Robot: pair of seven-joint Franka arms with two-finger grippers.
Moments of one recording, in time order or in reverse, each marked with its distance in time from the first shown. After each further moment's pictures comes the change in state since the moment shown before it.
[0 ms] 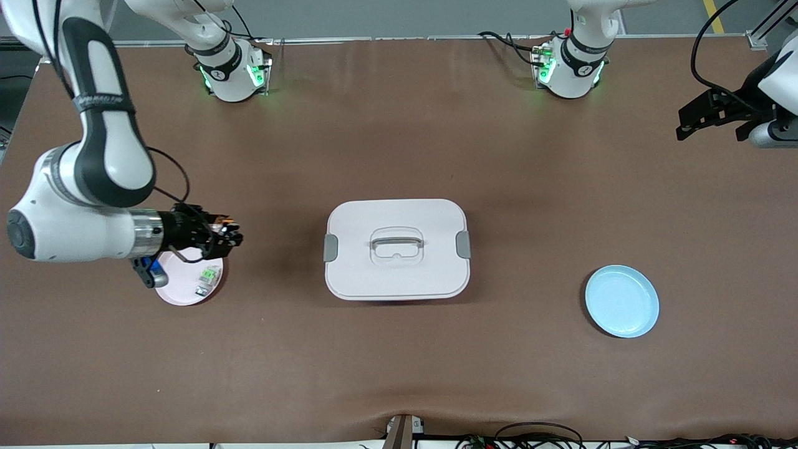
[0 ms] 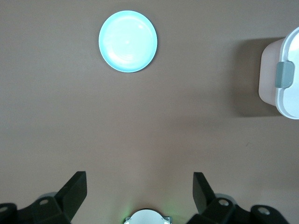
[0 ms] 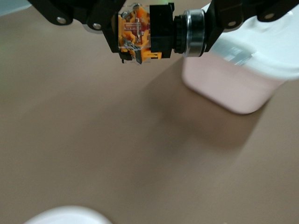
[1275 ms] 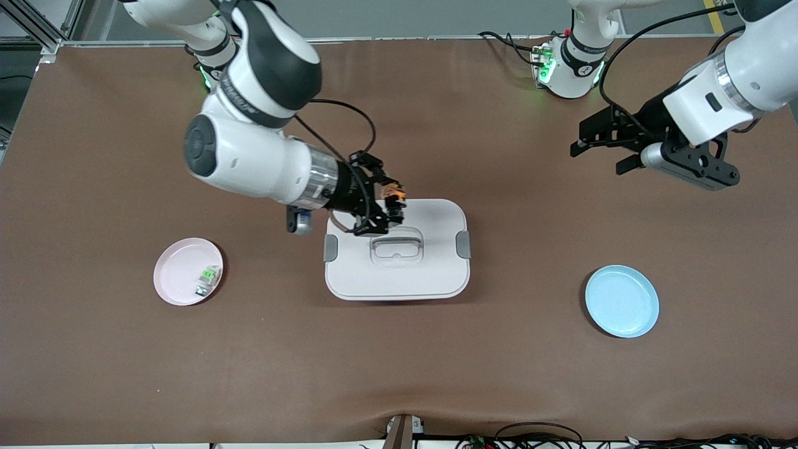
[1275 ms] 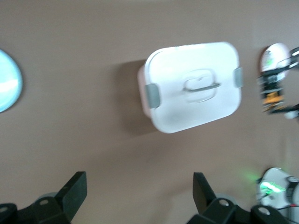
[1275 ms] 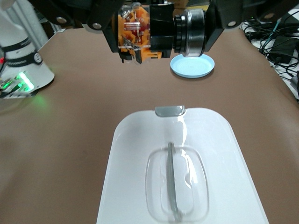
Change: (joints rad) left arm -0.096 0.117 -0.053 -0.001 -0.412 0.225 0.000; right arm 0.446 0.154 0.001 0.403 0.191 0.265 1.088
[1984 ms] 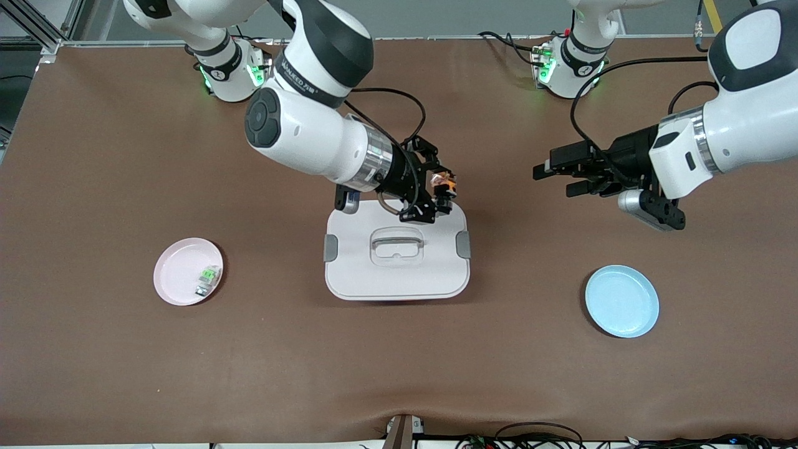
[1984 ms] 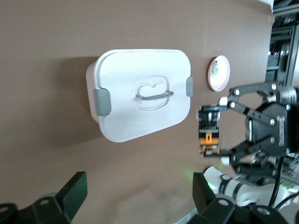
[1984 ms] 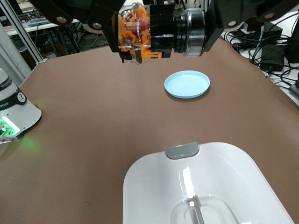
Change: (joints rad) left arm -0.013 0.107 -0.002 -0.001 -0.226 0.070 -0.055; right arm 0.074 0.073 0.014 0.136 0.001 0.065 0.224
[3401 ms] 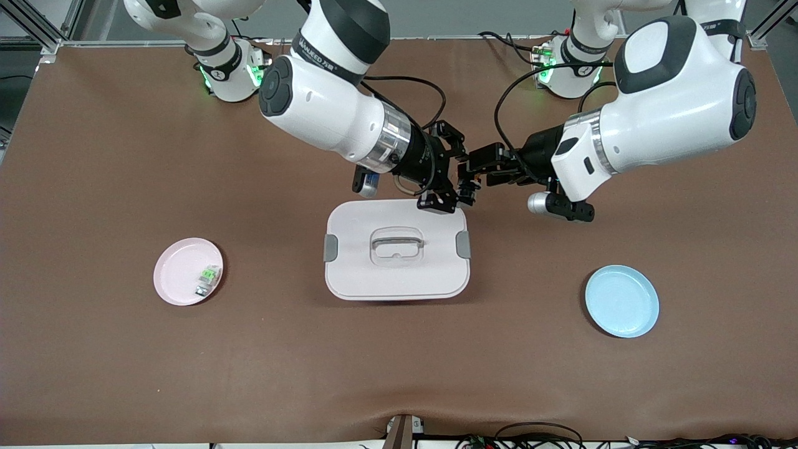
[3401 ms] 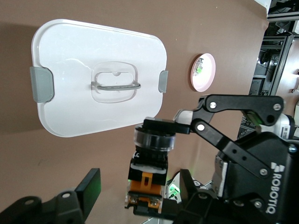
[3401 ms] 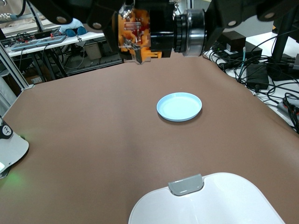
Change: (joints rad) left arm -0.172 0.046 -0.009 0.001 -0.040 0.126 -0.197; right arm 0.034 0.011 0.012 0.046 0.000 0.099 0.108
